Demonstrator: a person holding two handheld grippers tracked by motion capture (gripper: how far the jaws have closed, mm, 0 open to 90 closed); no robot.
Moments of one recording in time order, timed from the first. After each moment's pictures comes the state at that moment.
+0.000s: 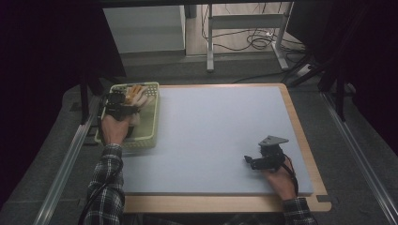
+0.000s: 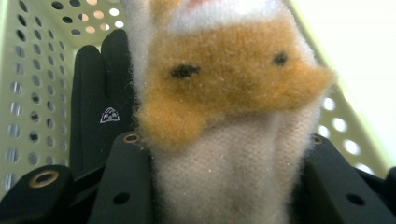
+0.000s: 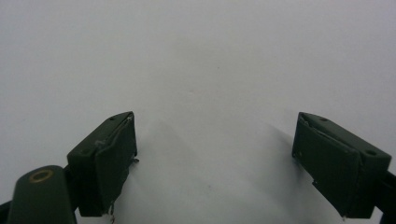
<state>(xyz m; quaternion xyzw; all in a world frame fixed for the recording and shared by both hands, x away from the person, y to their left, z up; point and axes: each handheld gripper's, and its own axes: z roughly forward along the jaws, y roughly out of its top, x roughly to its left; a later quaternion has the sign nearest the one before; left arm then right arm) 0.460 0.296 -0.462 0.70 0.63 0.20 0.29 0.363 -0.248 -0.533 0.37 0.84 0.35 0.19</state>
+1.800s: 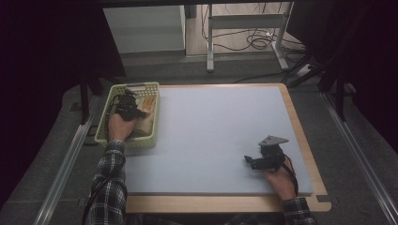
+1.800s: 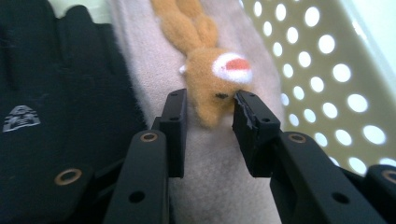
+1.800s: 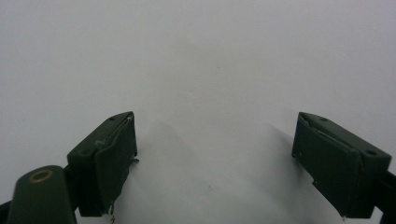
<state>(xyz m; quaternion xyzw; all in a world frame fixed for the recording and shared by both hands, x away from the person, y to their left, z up) 0.488 0.283 -0.488 0.75 0.60 0.10 0.25 0.363 -0.248 -0.533 0.38 0.84 0.35 0.19</state>
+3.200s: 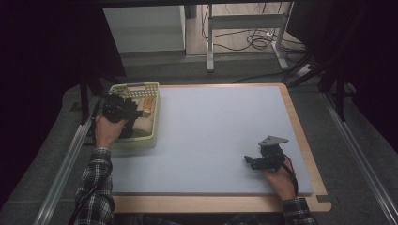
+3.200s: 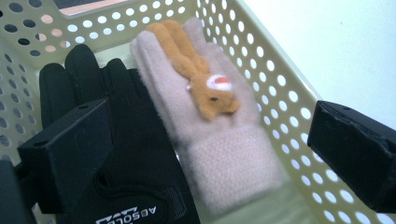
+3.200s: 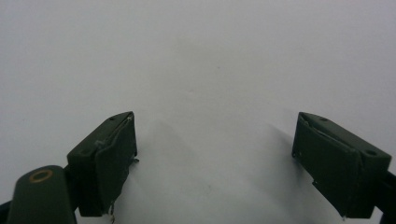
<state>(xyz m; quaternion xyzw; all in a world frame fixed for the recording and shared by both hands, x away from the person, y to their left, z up) 0.442 0.306 -0.454 0.75 0.55 0.17 0.33 0.363 -0.248 -0.533 0.37 0.84 0.35 0.19</state>
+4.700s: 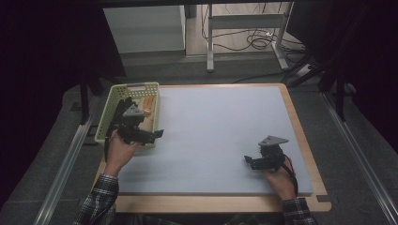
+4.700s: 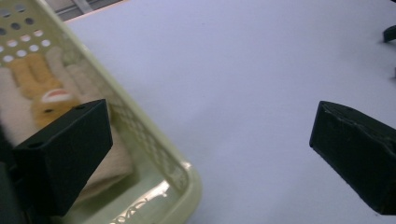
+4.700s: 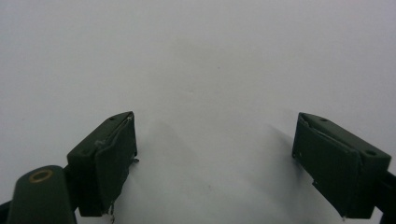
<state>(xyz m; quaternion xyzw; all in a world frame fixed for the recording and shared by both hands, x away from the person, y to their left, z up) 0.364 0.226 -0.444 0.80 0.41 0.17 0.40 0.362 -0.248 -0.533 0.37 0.84 0.35 0.19</state>
